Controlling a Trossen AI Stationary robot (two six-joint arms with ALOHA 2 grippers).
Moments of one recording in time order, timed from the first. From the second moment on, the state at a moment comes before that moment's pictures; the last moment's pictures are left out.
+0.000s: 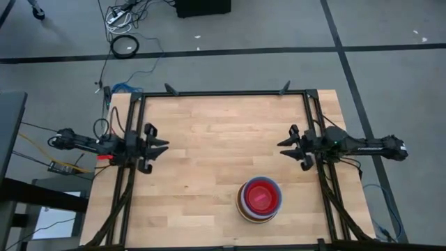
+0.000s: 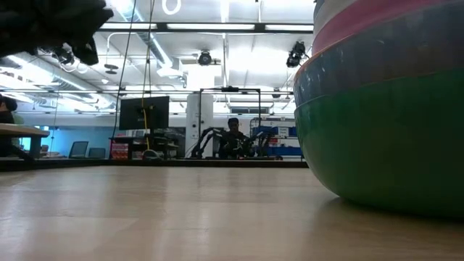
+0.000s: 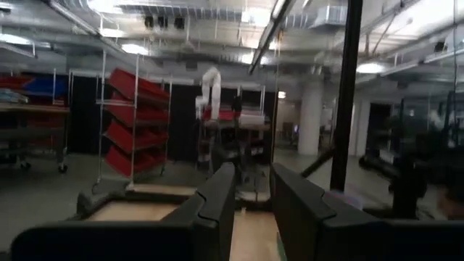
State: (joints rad) left arm -0.25 0.10 0.01 0.44 -0.27 -0.01; right arm -0.05 0.11 0.01 0.22 -0.18 0.22
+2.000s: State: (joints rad) left arm 0.02 0.10 0.01 0.14 -0.21 0.20; right arm -0.06 0.11 0.01 0.04 0.17 -0.06
